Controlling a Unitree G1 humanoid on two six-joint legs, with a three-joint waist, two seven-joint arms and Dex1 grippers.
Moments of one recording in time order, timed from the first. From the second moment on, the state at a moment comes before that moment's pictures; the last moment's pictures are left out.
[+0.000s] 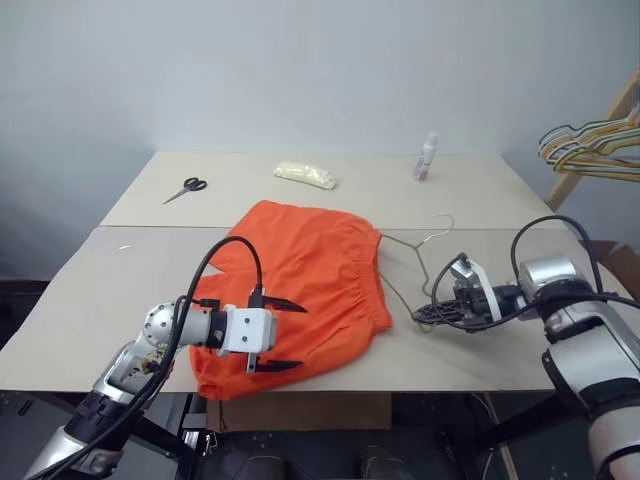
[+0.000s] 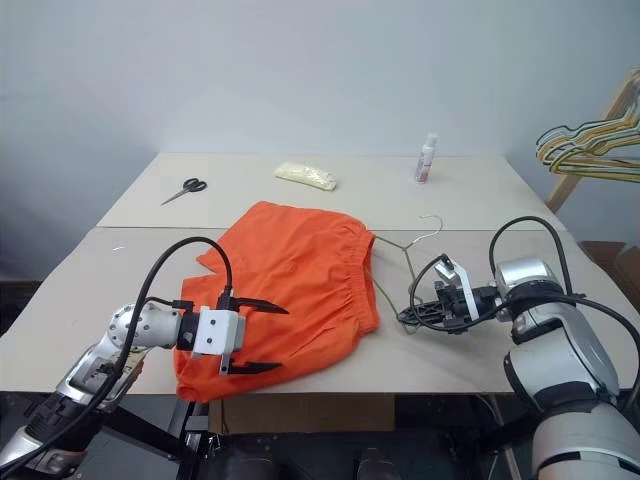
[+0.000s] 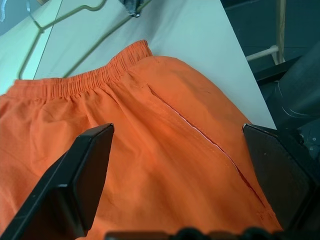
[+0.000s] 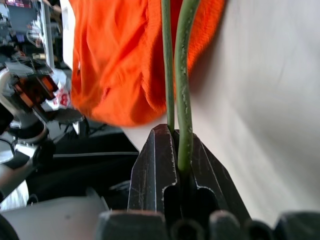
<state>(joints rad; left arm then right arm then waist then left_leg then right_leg) -0.23 0.71 -0.24 -0.16 -0.10 -0.13 -1.15 -0.98 -0.68 0.51 1.12 0.41 1.15 1.56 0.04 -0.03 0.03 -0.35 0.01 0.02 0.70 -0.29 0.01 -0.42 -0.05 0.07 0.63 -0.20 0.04</state>
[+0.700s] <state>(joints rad) -0.63 0.57 -0.10 0.07 -0.23 -0.13 -1.07 -0.74 -0.68 0.21 0.68 0.24 0.53 1.34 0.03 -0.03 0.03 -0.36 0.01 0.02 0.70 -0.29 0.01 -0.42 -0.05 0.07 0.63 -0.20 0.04</state>
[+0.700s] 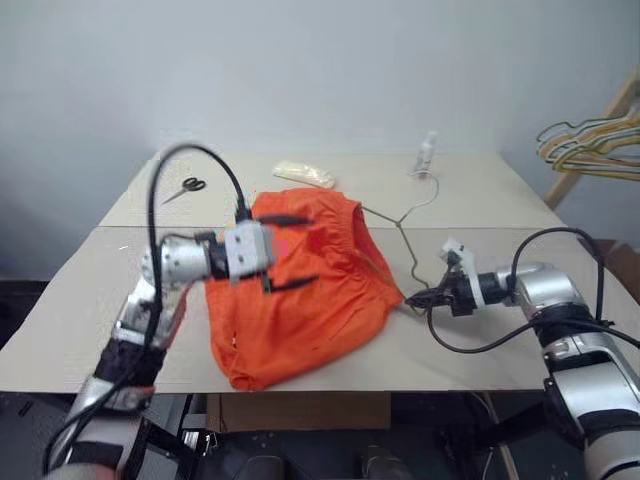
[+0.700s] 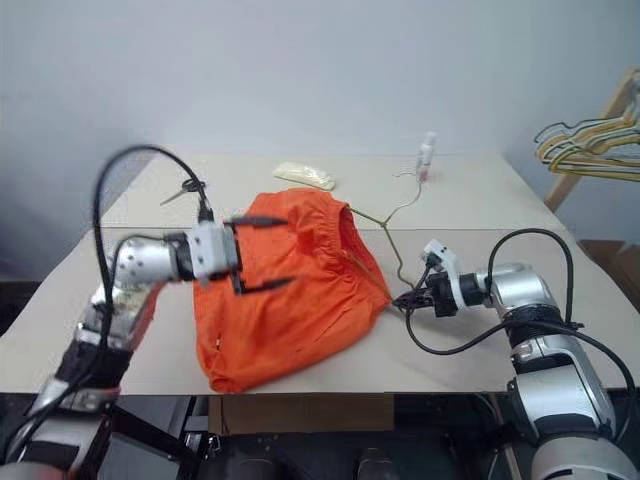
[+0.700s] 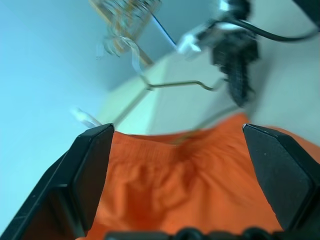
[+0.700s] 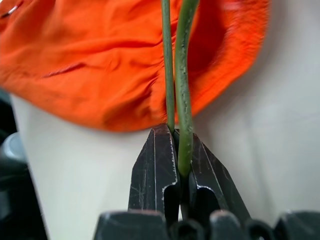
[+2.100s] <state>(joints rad) -1.13 0.54 -0.24 0.99 0.05 -0.44 -1.55 -0.65 -0.64 0.31 0.22 -0.03 0.35 1.18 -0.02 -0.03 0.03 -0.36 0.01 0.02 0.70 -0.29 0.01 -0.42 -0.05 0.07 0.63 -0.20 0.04</state>
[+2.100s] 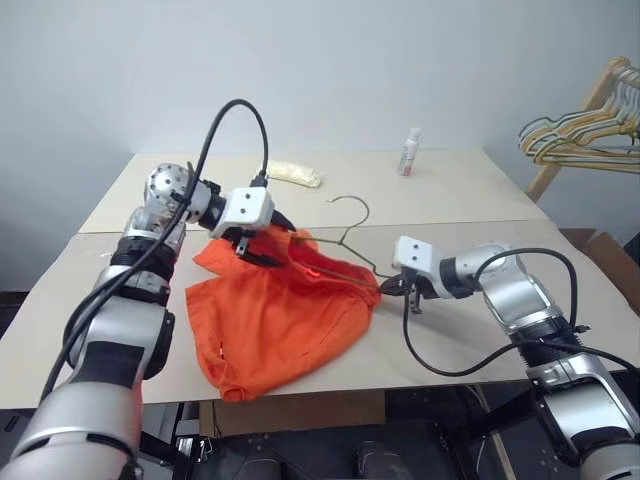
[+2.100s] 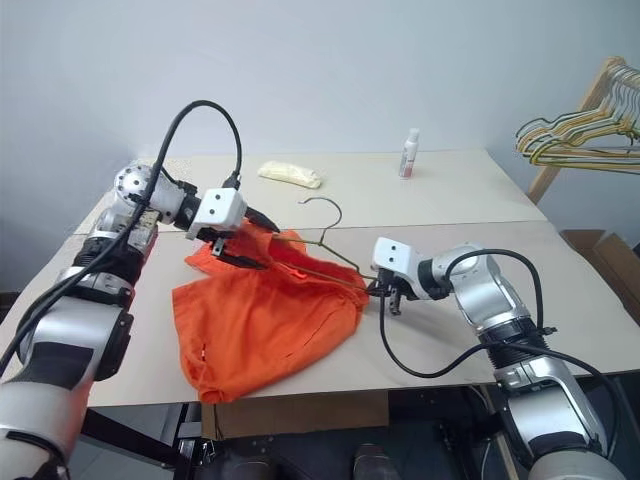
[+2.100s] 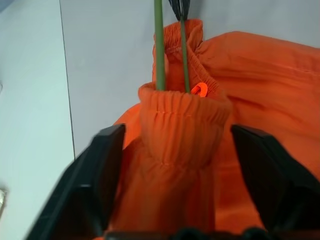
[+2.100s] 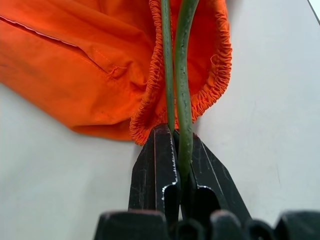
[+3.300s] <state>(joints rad) -1.13 0.58 -0.19 1.01 0.07 -0.48 -1.49 -0.39 -0.69 -0.04 -0.02 0.14 0.47 0.98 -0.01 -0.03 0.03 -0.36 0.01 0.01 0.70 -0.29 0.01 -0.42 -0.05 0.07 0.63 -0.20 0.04</state>
